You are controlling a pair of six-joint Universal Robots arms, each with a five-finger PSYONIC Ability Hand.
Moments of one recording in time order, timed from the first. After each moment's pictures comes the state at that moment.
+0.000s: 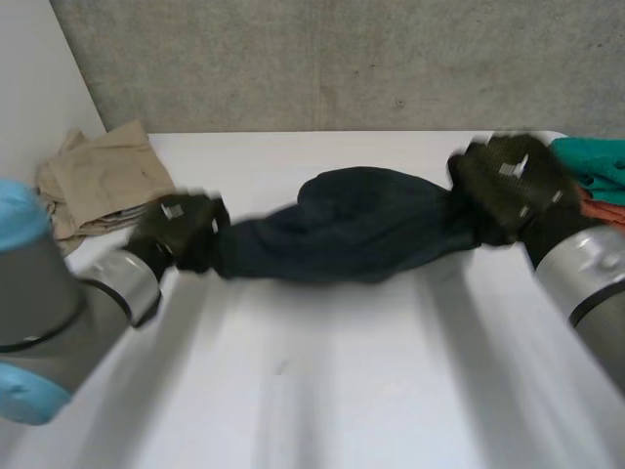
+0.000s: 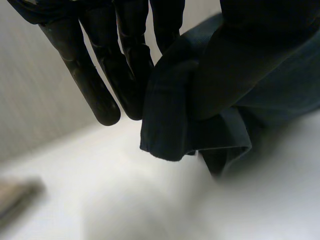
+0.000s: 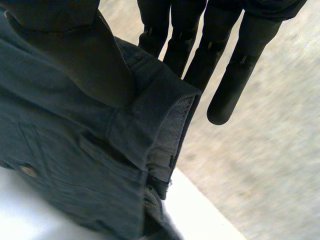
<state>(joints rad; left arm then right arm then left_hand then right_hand) 4.37 -1.78 -1.72 3.34 -1.37 3.24 1.92 -1.61 1.76 -0.17 1.39 2.74 1.14 1.19 1.18 1.19 0.98 1.08 1.16 1.17 1.19 0.99</state>
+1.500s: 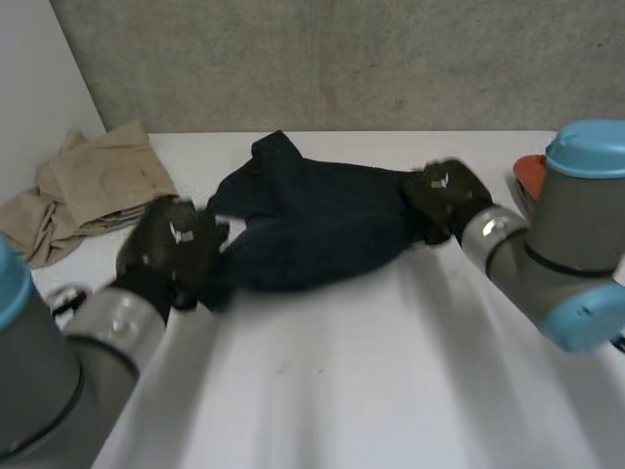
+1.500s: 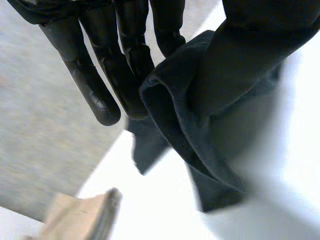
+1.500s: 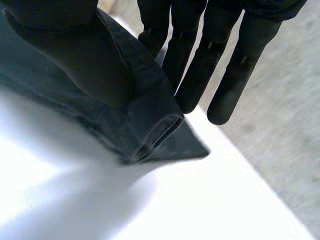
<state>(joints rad) 4.15 -1.62 -1.85 3.28 -1.67 3.72 1.98 -1.09 1.35 0.00 1.37 2.63 1.14 1.20 1.19 1.20 1.00 1.09 1.16 1.18 1.20 0.99</state>
